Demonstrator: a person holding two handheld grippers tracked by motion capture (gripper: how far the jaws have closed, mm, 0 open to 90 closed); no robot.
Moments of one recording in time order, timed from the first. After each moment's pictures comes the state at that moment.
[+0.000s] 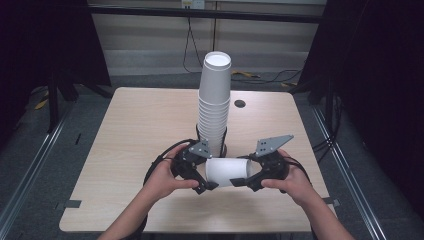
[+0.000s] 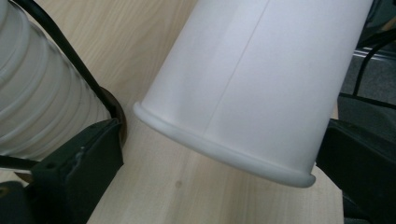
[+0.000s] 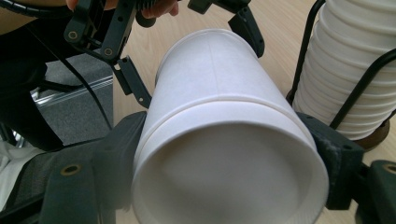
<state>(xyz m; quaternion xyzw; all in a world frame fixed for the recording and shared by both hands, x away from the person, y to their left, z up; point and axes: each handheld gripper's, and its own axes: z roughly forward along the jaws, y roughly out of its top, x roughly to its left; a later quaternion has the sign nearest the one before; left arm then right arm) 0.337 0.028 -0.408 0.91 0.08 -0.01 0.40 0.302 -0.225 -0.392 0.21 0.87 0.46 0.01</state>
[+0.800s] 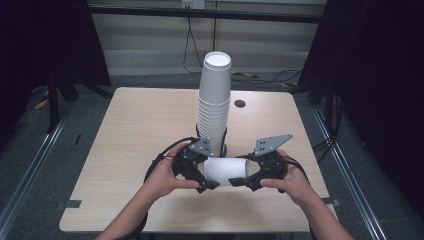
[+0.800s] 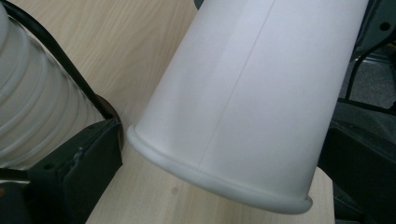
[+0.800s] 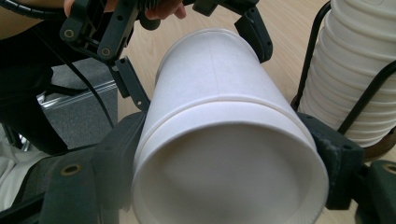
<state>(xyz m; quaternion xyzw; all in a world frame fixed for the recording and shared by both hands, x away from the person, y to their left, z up) 0.339 0.024 -0.402 0.92 0.08 -0.01 0.39 0.303 -0.222 -0.392 0.20 0.86 0.47 0.01</state>
